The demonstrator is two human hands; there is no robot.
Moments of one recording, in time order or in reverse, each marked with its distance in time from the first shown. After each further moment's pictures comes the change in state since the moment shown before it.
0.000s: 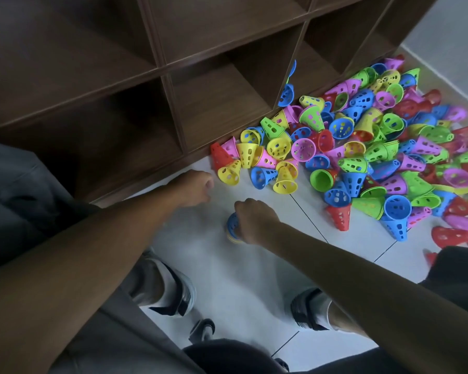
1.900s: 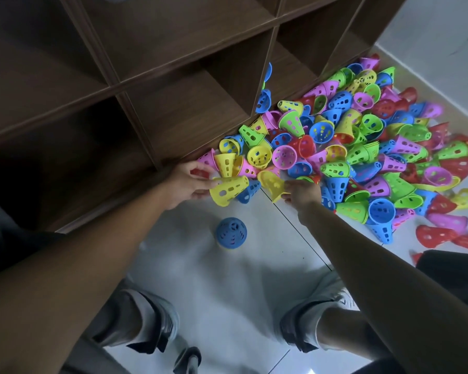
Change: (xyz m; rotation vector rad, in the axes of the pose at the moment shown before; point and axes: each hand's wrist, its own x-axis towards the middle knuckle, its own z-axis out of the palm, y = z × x) left_hand 0.040 0.047 -0.022 -1.099 -0.059 -0.149; right_hand 0.052 0.163 -0.003 1.498 0.403 0.617
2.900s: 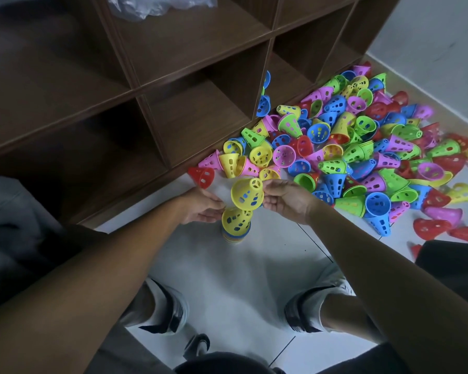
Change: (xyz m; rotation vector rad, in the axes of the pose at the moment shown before) left_hand -0.029 -0.037 0.019 0.085 -0.128 -0.223; right_hand -0.064 -0.006 0.009 0.191 -0.570 0.008
